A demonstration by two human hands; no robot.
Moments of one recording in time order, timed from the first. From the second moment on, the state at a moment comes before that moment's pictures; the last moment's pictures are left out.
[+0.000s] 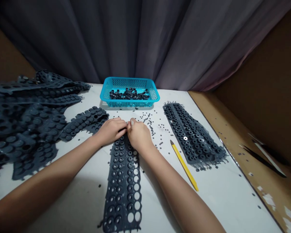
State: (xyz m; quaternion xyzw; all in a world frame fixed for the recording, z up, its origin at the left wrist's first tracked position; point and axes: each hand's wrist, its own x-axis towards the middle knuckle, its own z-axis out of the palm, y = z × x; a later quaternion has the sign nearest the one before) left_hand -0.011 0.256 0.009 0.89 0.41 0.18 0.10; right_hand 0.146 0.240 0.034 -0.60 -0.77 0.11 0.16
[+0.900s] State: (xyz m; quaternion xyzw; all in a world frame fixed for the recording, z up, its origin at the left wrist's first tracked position) left_hand -0.002 0.254 0.042 0.45 0.39 0.44 0.67; right_hand 0.164 0.244 0.052 -0.41 -0.68 0.34 0.50
